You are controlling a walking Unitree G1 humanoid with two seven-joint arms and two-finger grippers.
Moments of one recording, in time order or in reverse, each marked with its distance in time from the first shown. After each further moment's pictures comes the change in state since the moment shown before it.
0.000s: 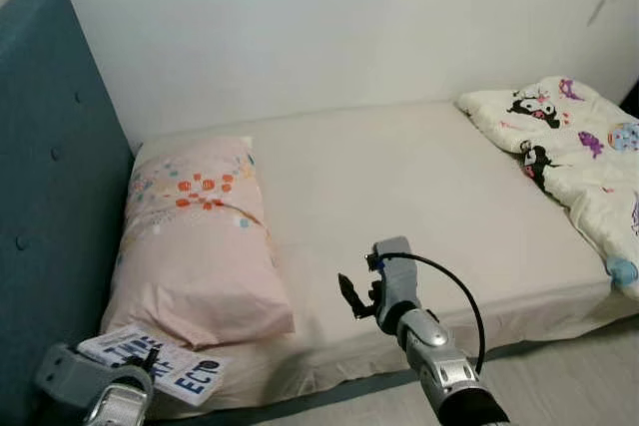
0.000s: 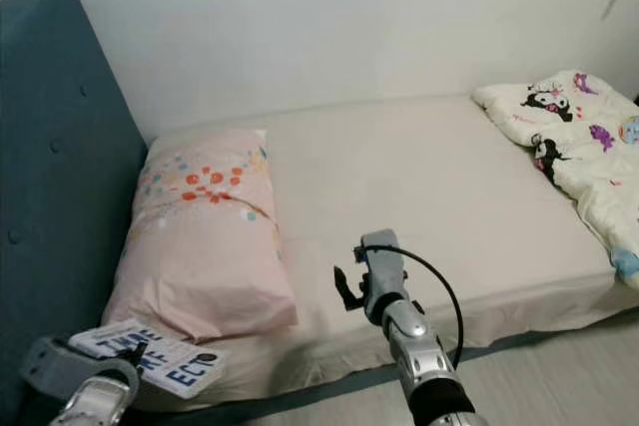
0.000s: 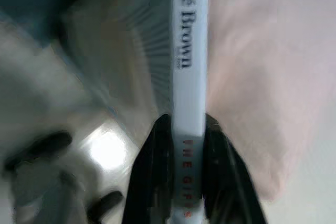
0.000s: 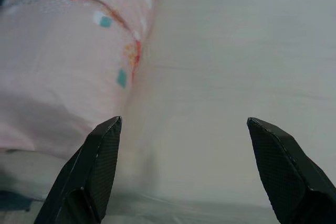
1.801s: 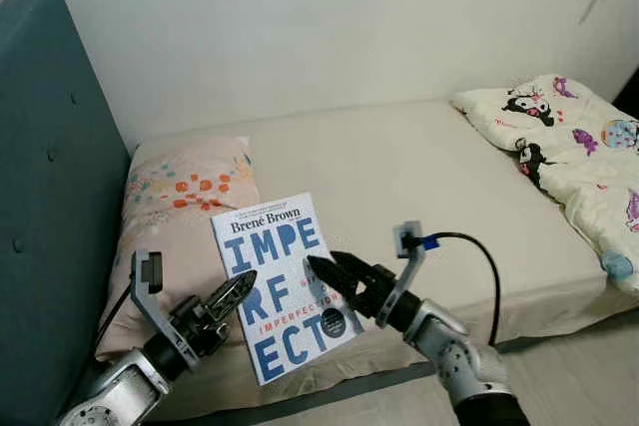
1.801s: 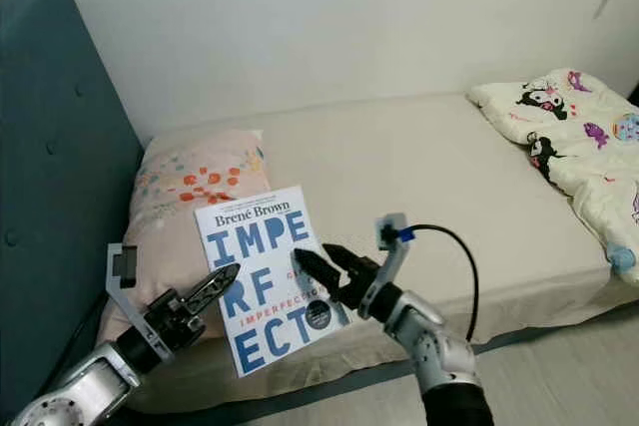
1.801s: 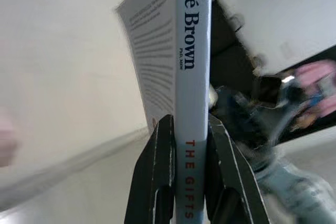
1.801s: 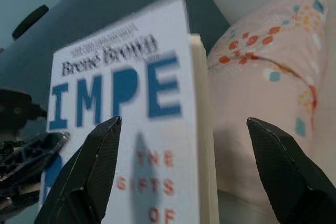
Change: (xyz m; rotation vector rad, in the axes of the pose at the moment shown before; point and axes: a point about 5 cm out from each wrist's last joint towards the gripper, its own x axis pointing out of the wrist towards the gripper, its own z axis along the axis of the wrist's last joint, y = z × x) left arm -0.080 -0.092 -0.001 0.426 0.276 -1.214; right arm -0.026 0.012 0.044 0.489 -0.185 0.543
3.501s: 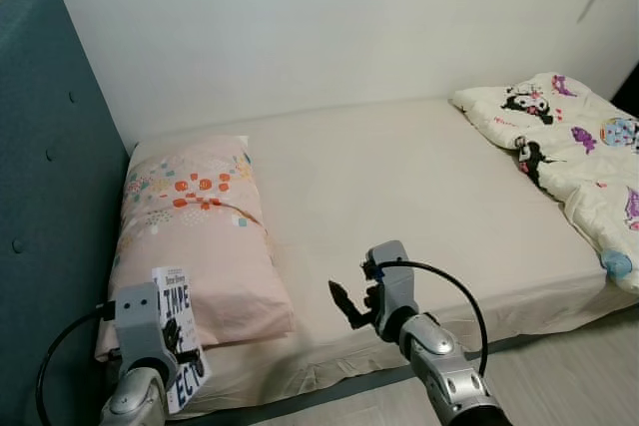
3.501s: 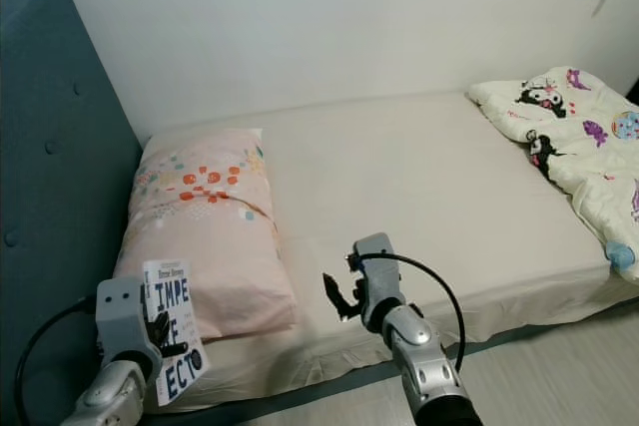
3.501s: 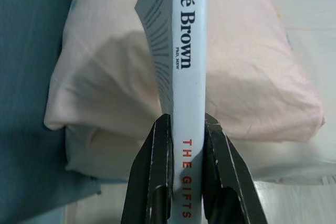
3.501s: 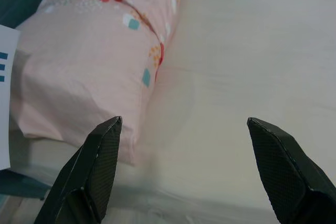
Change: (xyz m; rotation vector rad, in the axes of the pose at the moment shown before) left arm -0.019 0.071 -0.032 0.516 0.043 0.905; right arm -0.003 -0.026 -0.031 -0.526 0.174 -0.459
